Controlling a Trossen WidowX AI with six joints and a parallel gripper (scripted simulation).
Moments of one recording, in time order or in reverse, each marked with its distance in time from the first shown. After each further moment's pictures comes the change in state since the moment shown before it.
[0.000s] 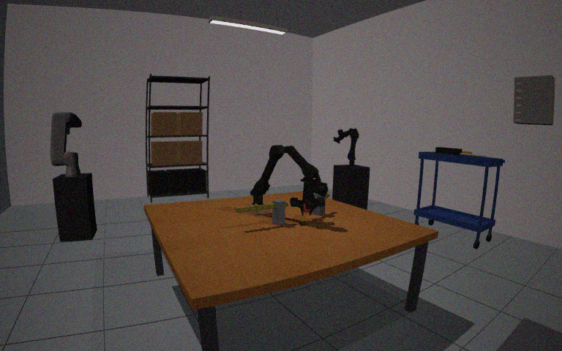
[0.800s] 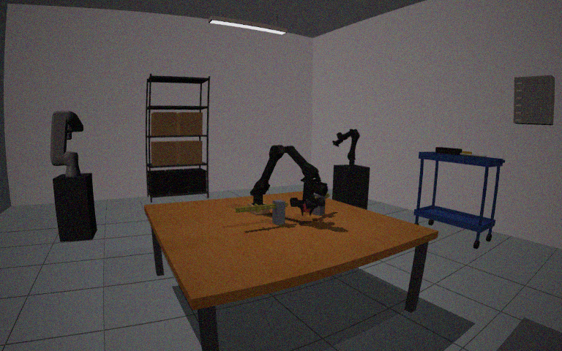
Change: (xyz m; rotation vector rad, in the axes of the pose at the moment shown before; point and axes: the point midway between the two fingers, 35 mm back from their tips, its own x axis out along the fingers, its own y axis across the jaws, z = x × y) arm 0.000 0.000 0.000 0.000 0.000 0.000
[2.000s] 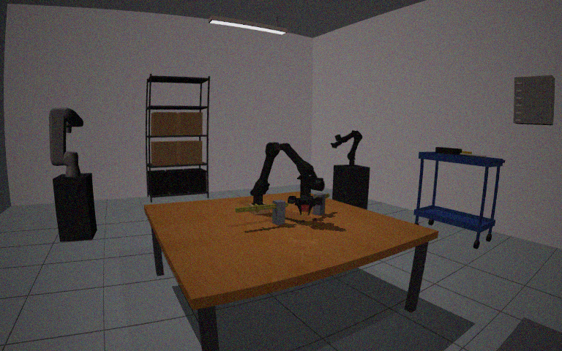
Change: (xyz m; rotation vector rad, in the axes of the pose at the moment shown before) arm -0.007 -0.011 0.002 0.262 -0.157 0.046
